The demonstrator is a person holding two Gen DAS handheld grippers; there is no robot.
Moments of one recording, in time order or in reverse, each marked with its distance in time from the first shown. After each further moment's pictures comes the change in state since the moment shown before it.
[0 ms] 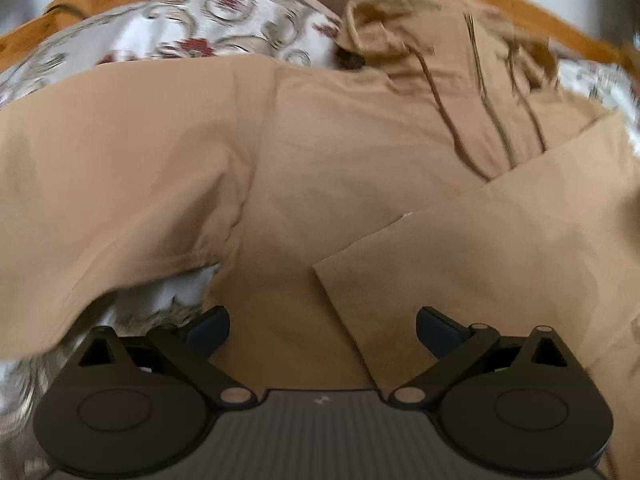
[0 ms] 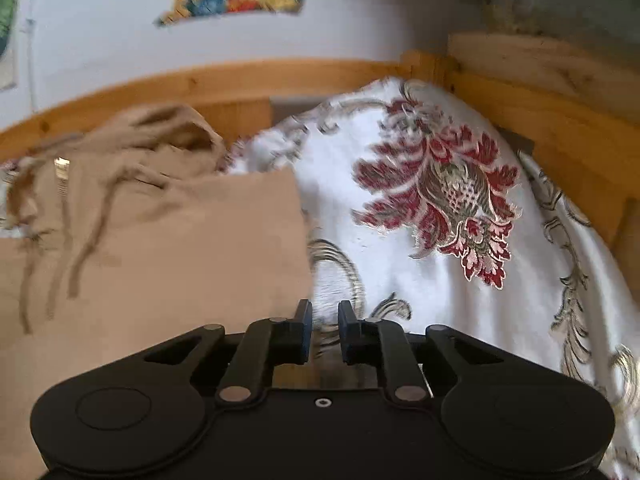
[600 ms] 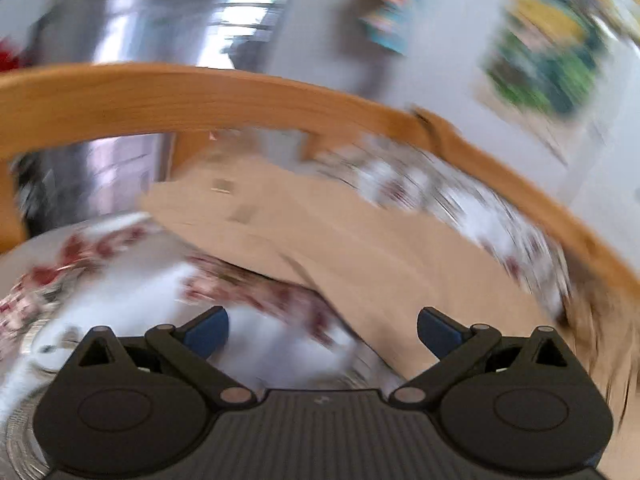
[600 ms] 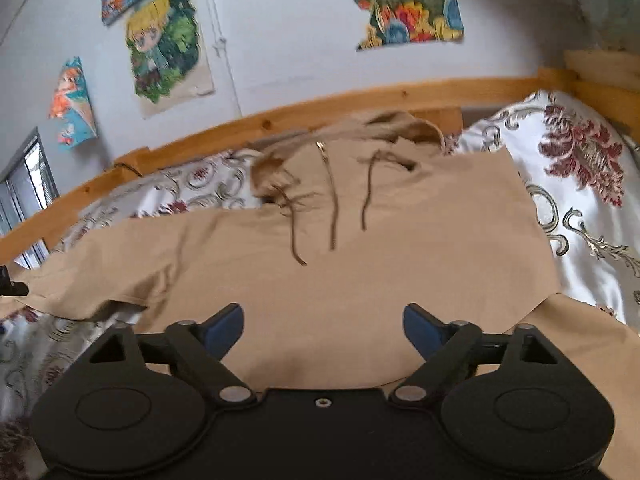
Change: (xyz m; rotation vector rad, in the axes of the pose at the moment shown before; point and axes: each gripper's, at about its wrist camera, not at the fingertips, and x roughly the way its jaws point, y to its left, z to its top) left arm -0.171 0.168 -0.079 -0.760 -0.443 0.385; right arm -0.163 0.114 -0.062 0.043 -0.019 0.392
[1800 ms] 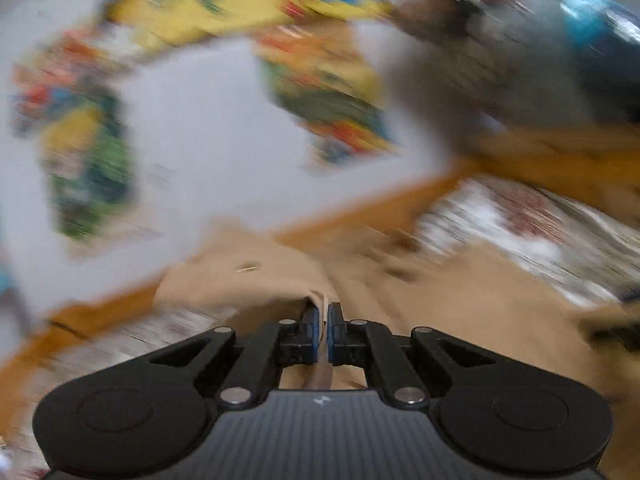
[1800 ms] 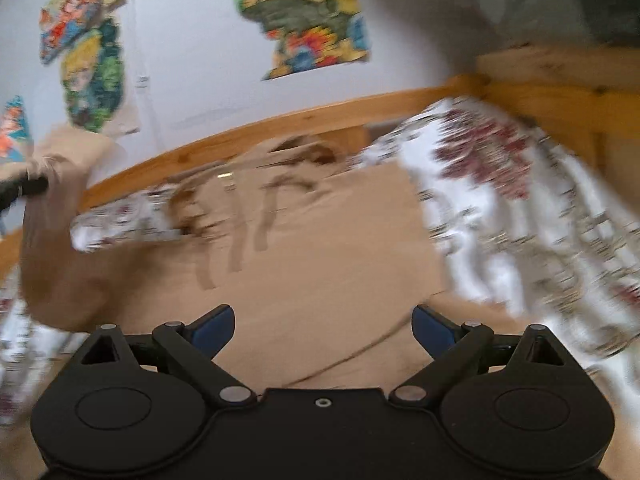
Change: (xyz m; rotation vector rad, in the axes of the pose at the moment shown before) left arm -0.106 -0.248 -0.129 1.047 -0.212 -0.767; right arm -0.014 -0.088 -0.010 0.070 -0.096 -0.259
